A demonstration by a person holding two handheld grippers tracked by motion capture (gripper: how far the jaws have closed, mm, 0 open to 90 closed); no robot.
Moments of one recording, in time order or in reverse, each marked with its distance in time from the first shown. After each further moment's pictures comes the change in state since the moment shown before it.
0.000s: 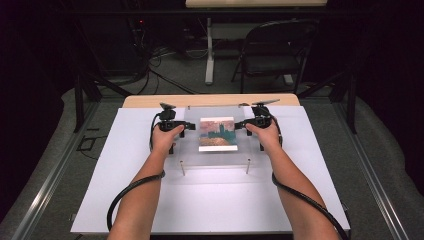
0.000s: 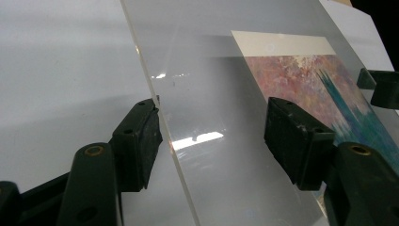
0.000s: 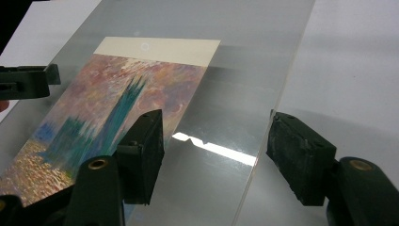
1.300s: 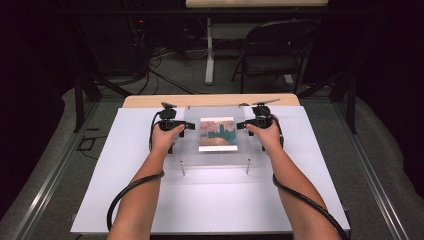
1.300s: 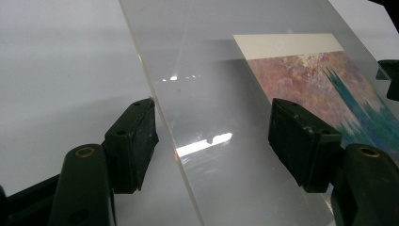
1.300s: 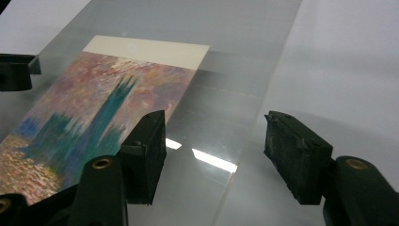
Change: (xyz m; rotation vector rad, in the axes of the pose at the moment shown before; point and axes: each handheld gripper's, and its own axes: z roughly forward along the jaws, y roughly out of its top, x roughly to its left) left arm -0.005 0.002 0.000 0.002 0.051 0.063; right arm 0.002 -0.001 -0.005 -0.020 -0.052 -0.061
